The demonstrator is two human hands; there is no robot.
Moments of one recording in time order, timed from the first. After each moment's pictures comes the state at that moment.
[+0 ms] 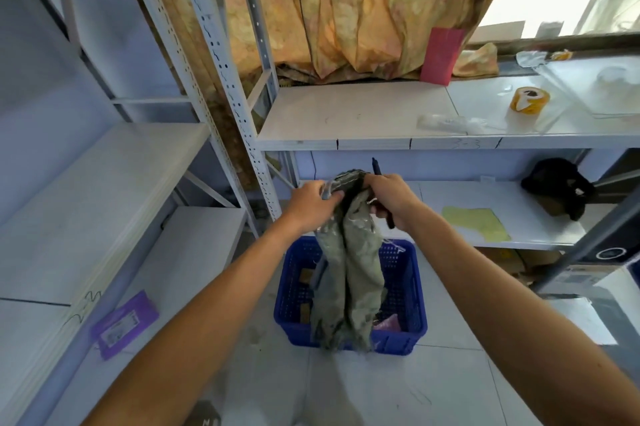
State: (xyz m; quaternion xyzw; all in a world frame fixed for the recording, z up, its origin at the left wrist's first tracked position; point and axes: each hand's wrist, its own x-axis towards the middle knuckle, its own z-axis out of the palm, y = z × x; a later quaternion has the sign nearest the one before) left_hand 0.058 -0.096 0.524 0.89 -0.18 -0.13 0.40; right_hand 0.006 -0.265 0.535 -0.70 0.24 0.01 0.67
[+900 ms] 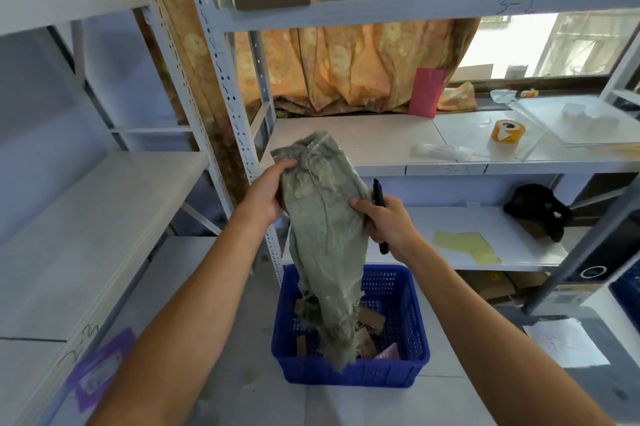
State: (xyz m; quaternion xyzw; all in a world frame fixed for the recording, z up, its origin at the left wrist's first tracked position) left_hand 0.102 -0.035 0.596 0.59 0.02 -0.23 0.77; right_hand -0.011 -0.224 0.540 -0.66 0.15 -0.08 0.73
